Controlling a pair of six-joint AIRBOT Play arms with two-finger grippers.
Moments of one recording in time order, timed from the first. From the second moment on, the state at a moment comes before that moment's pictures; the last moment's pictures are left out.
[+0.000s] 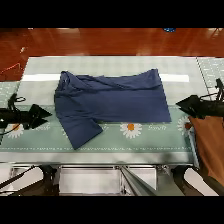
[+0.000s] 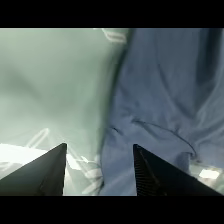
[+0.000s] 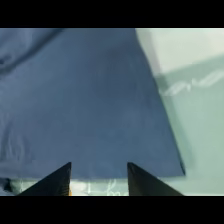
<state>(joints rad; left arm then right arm) 0.58 -1.24 0.66 0.87 -1.16 -1.26 -0.52 -1.05 0.70 -0.78 1.16 1.23</state>
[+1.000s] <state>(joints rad) 0.33 -1.39 0.70 0.66 -1.06 -1.20 -0.58 -1.05 0.60 -0.96 1.13 1.34</state>
